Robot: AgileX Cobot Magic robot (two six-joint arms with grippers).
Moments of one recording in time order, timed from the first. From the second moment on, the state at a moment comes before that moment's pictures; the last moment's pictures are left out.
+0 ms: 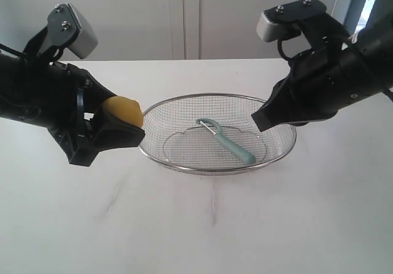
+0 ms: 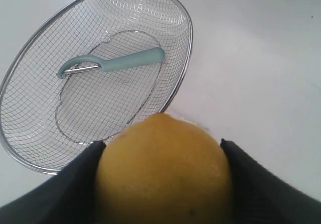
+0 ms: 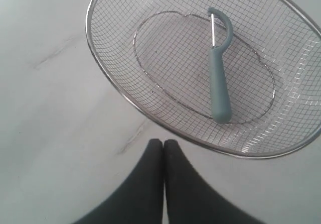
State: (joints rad) left arm -0.43 1.27 -0.89 -0.94 0.71 1.31; right arm 0.37 1.32 -1.03 0.41 0.77 -0.52
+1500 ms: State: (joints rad) left arm -0.51 1.63 -1.41 -0.68 0.74 0.77; right arm 0.37 1.29 -1.01 0.41 0.78 -0.52
